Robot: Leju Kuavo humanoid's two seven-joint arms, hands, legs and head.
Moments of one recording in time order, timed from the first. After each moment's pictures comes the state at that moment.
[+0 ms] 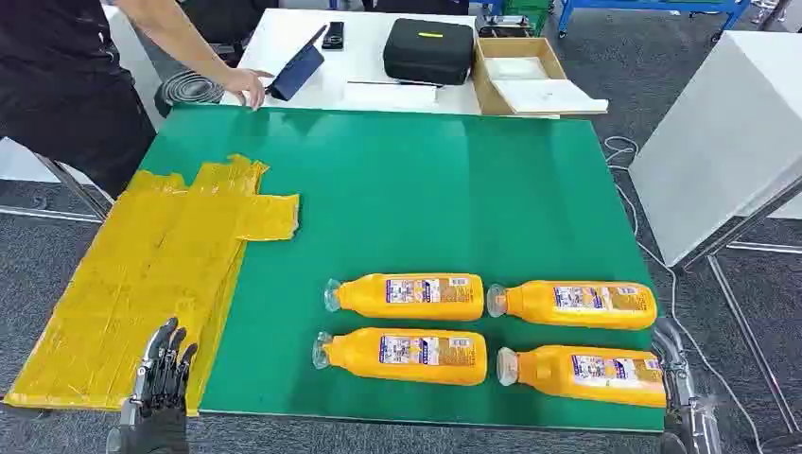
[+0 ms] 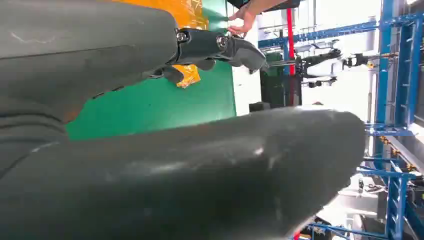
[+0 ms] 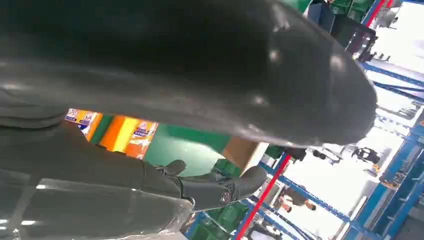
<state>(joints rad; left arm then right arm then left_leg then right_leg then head) 0.60 -0.08 -0.04 -1.99 -0.07 0.01 -0.57 0.52 -0.05 -0.09 -1.98 0.30 0.11 -0.50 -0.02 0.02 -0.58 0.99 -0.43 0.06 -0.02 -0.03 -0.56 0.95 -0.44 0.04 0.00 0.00</state>
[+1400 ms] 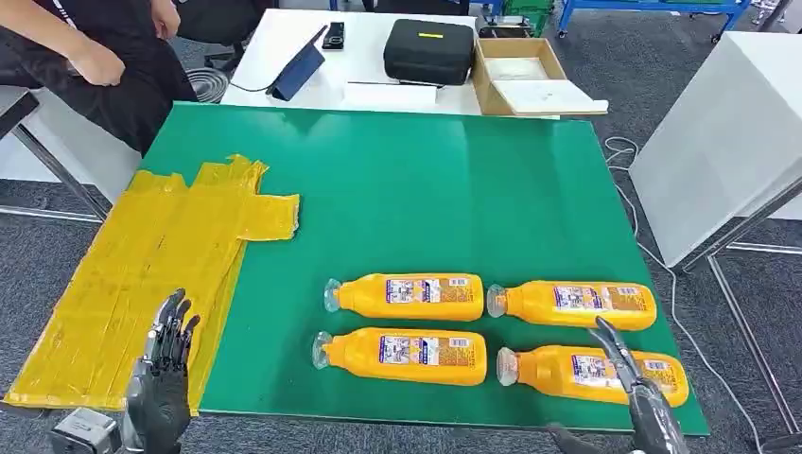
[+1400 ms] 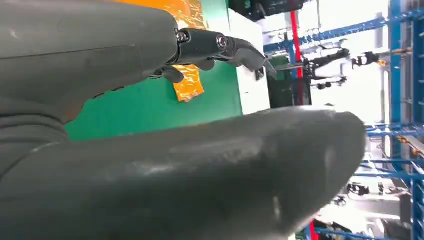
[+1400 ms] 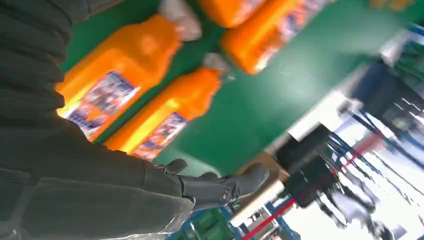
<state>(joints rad) 0.42 0.03 -0.04 -1.89 -0.03 0.10 -0.48 0.47 -0.42 0.15 -1.90 0.43 -0.05 -0.32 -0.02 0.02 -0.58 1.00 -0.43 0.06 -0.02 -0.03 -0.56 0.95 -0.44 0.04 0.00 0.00</state>
